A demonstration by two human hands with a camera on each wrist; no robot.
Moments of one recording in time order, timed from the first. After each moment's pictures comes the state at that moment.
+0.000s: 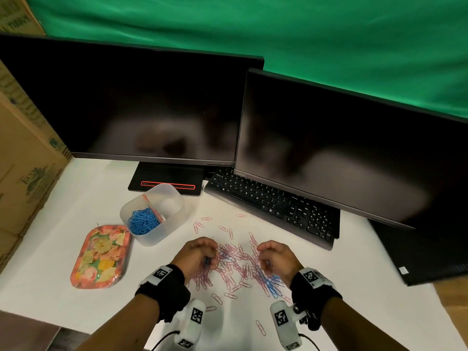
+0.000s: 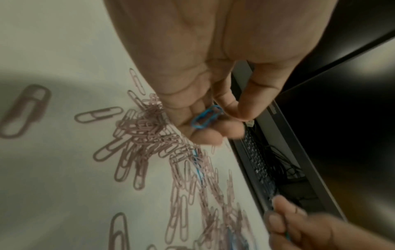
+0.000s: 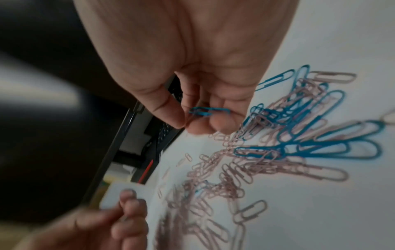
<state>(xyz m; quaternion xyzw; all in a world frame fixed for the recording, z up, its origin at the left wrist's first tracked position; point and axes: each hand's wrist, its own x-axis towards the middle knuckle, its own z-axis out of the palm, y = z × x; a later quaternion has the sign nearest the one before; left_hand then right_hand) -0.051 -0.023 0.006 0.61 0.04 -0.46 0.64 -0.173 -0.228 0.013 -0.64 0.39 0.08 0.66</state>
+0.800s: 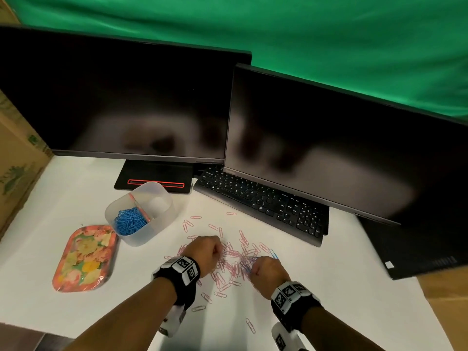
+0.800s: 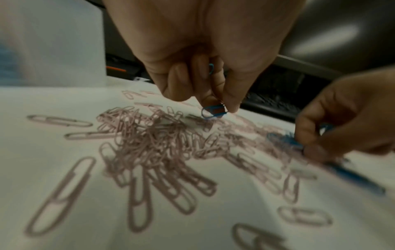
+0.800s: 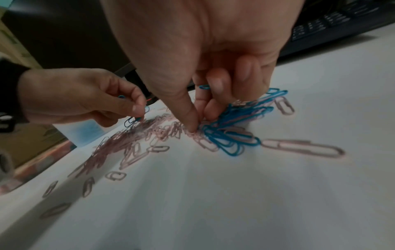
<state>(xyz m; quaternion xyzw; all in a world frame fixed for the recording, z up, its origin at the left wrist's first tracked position) -0.053 -0.065 -0.013 0.88 -0.31 -0.27 0.23 -0.195 -0.216 -0.014 -0.88 0.33 0.19 0.27</state>
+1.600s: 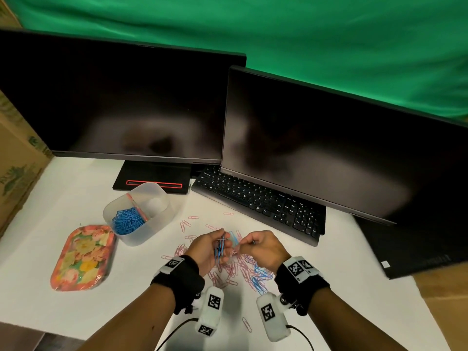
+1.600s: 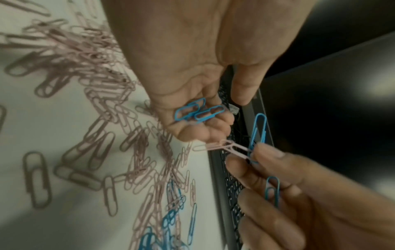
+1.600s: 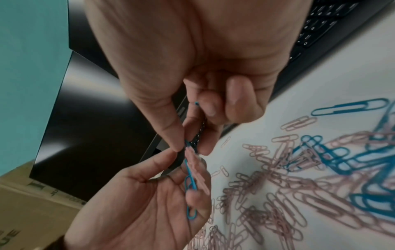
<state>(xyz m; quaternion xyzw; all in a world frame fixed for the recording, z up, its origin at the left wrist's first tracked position) -0.071 -0.087 0.018 0.52 0.13 -0.51 0.68 -0.164 -0.222 0.058 -0.73 0.33 0.09 0.59</state>
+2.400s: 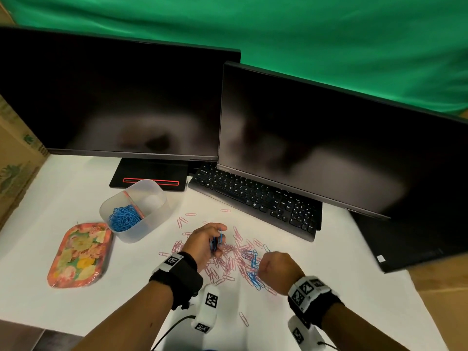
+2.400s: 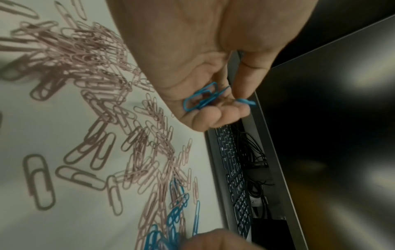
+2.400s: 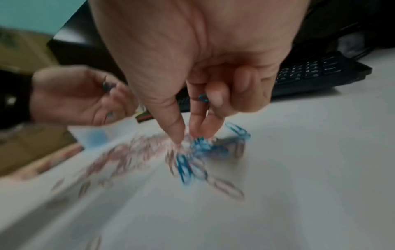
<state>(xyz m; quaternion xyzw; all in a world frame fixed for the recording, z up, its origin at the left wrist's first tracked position) -0.072 -0.084 0.016 0.56 0.07 -0.45 0.70 -0.221 -0.244 0.021 -0.90 0.30 0.19 0.27</state>
